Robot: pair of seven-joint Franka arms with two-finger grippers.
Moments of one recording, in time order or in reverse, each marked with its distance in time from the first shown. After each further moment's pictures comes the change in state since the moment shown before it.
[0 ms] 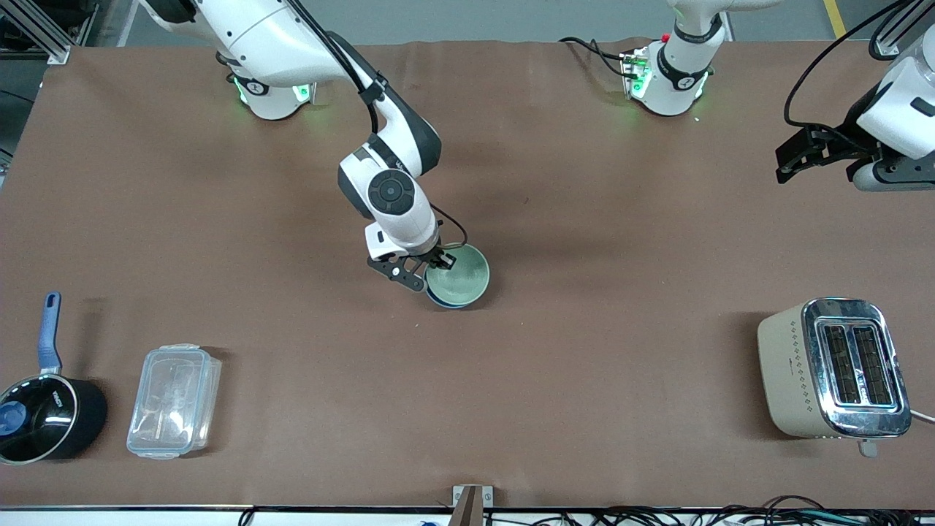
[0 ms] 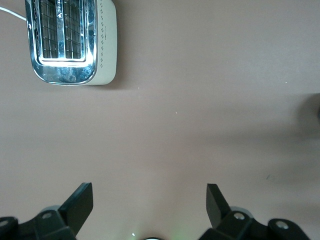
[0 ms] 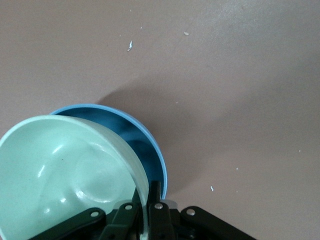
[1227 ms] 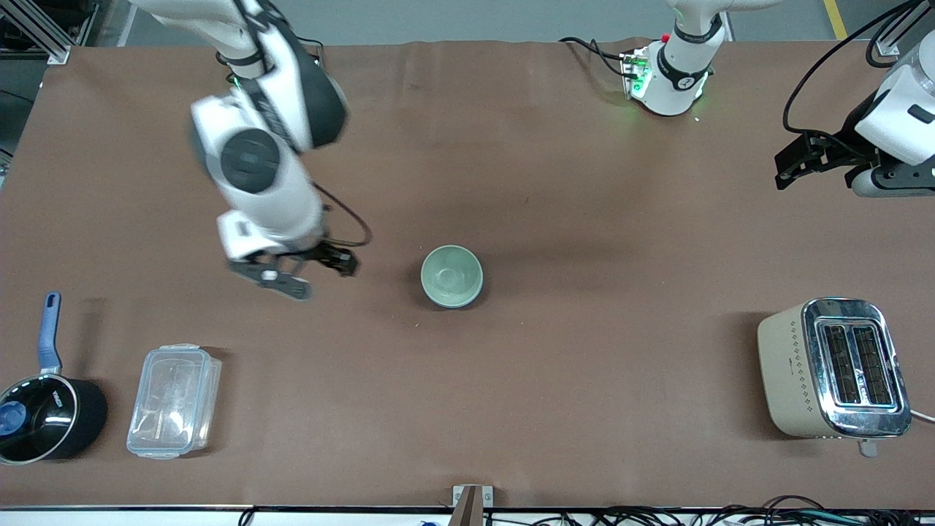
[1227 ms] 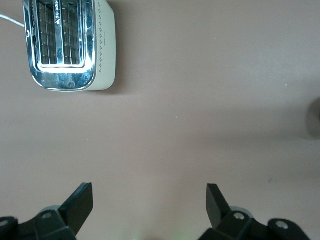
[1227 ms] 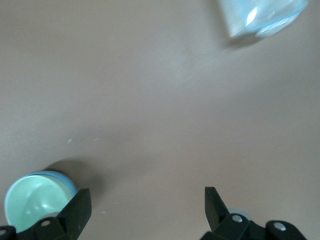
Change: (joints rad) left arm 0.000 -0.002 0.002 -0.020 0.000 0.036 0.028; right arm -0.286 -0.319 -0.017 0.197 -0.140 -0.596 -0.421
